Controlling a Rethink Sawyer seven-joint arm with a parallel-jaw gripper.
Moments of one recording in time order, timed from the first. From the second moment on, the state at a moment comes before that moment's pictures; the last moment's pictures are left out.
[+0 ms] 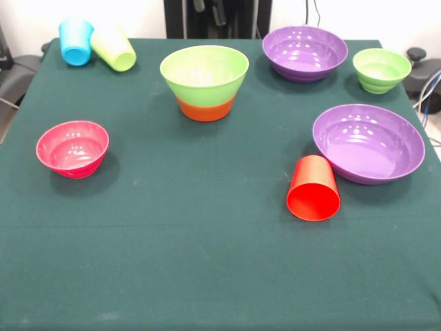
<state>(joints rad) -0.49 -0.82 0.05 1.97 0.07 0.70 2.15</state>
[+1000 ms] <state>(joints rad) -0.57 -0.82 0.07 1.86 -0.02 0.82 2.15</state>
